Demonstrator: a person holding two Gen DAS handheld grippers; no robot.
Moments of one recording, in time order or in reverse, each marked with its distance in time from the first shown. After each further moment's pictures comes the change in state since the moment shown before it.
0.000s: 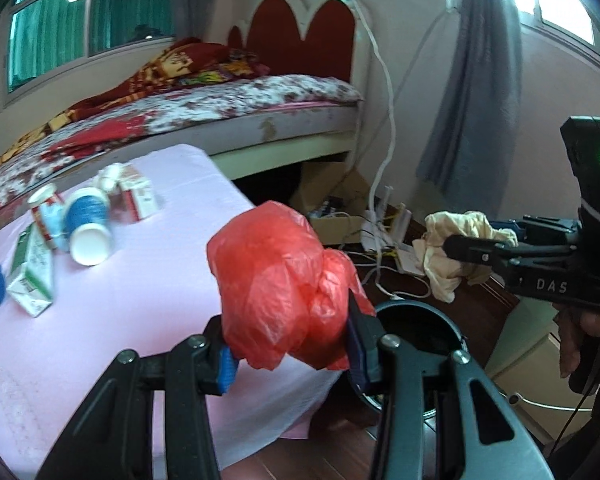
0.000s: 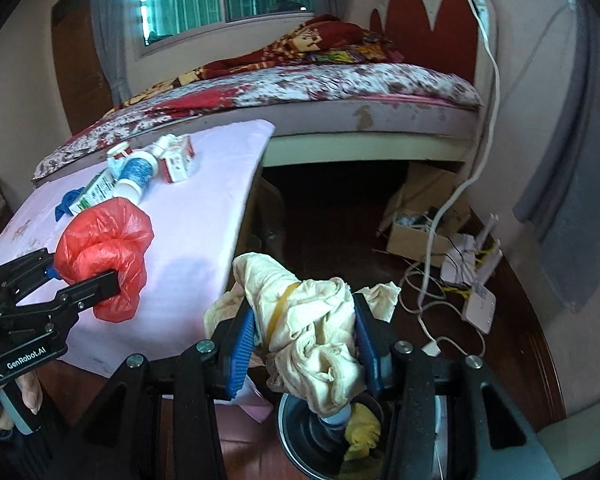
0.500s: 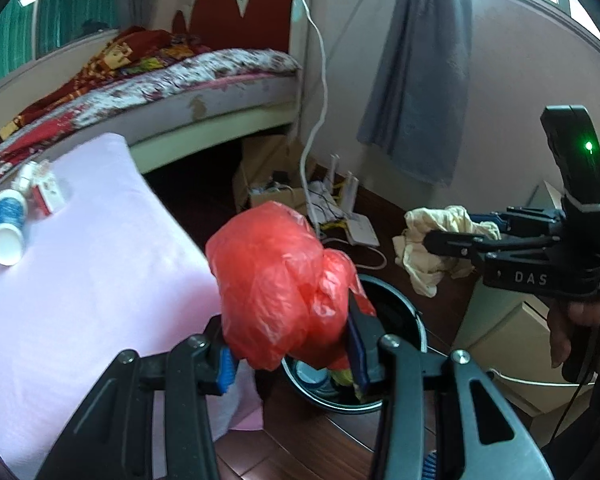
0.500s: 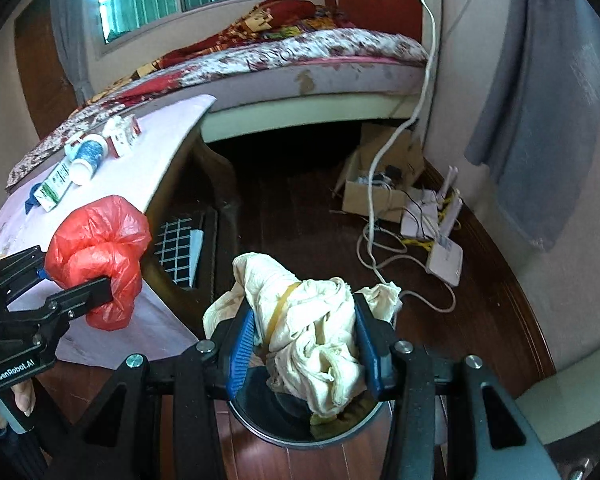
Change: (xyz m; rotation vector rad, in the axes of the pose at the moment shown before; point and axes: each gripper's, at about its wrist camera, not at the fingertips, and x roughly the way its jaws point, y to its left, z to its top) left arm 0.031 -0.080 -0.018 0.084 0.091 -0.129; right arm -0.010 -0.076 -0.060 0.094 0.081 -0.084
